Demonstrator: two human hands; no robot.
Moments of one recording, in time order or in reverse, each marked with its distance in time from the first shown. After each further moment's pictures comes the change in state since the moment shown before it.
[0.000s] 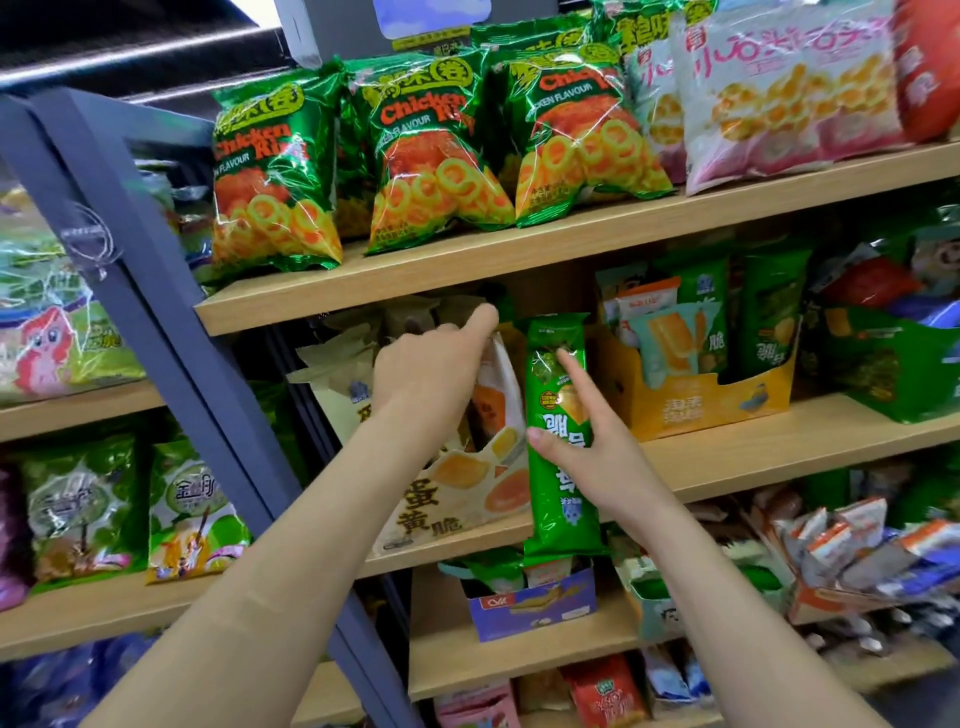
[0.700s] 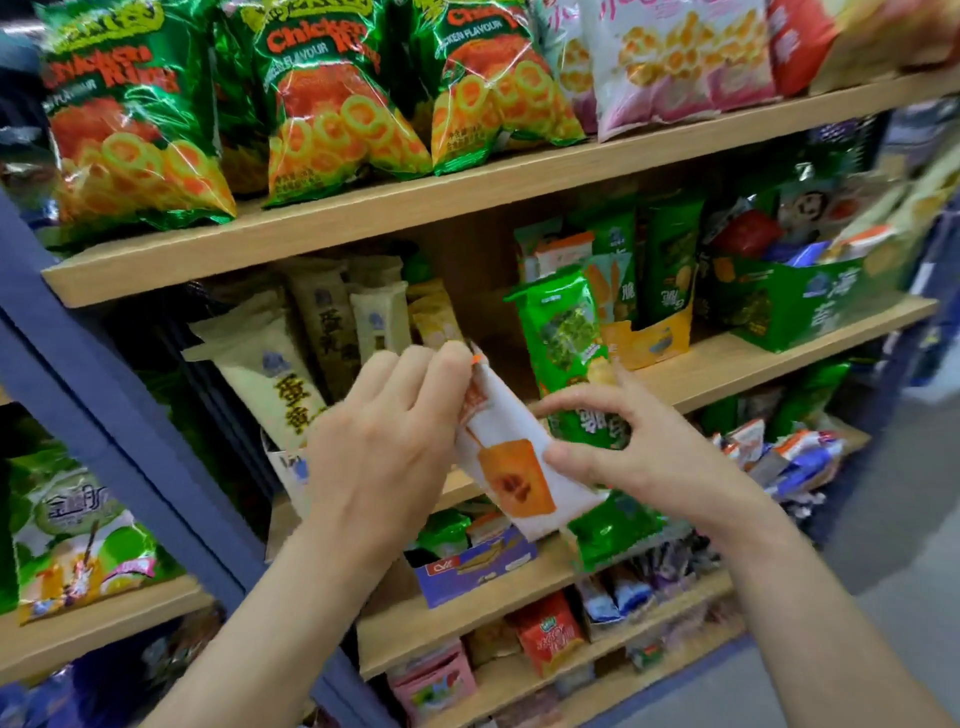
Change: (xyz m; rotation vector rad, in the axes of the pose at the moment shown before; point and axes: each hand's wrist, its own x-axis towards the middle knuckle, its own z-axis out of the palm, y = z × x) left_hand -0.085 0.023 -0.018 -0.274 0.540 0.306; right_hand -0.081 -0.048 -0.045 -0.397 -0.047 0.140
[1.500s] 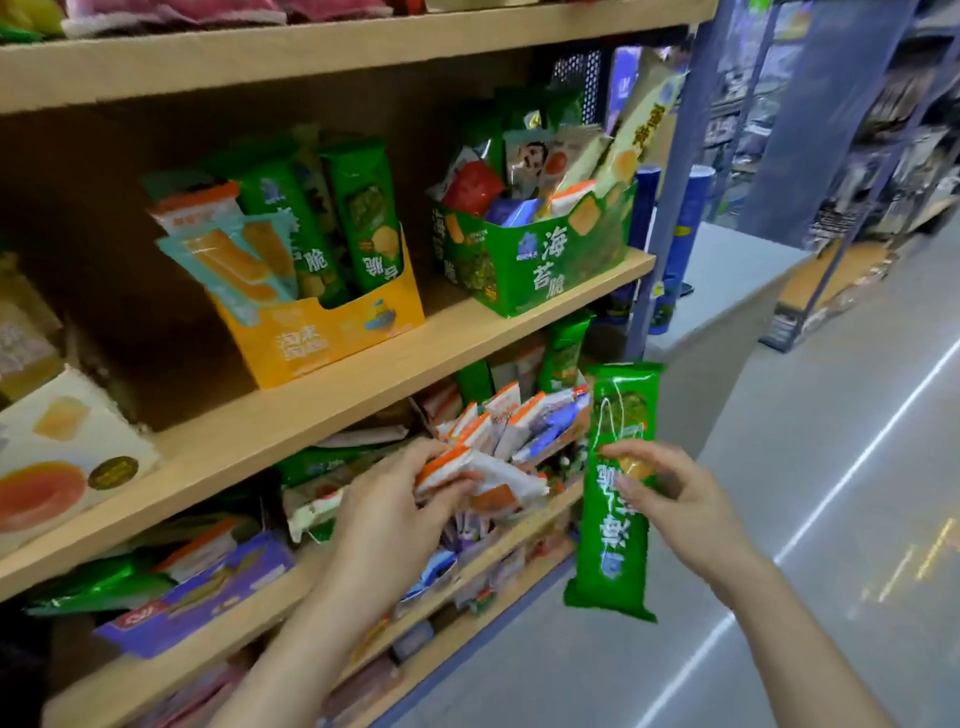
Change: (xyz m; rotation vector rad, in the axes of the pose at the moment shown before) left_hand 0.011 0.250 0.142 -0.871 -0.656 -0.513; right_hand -0.135 0.244 -0.186 0.156 0.533 0.264
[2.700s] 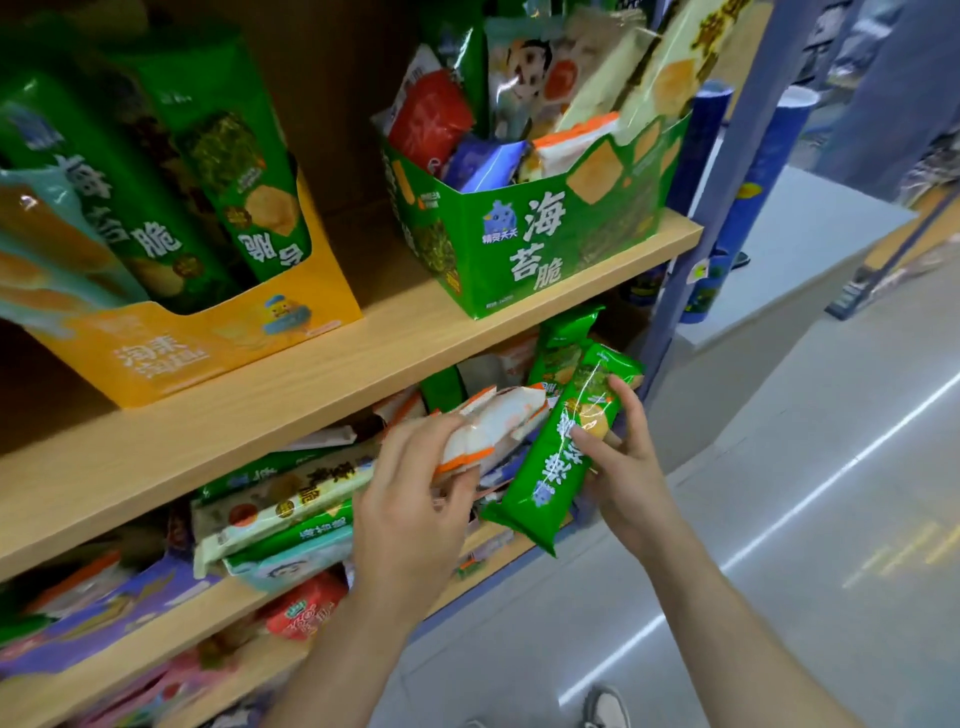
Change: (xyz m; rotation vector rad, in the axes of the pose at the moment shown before) left_hand 0.089 -0.004 0.121 0.032 0.383 0.127; right_hand 0.157 0.087 0.013 0.698 -0.006 0.332
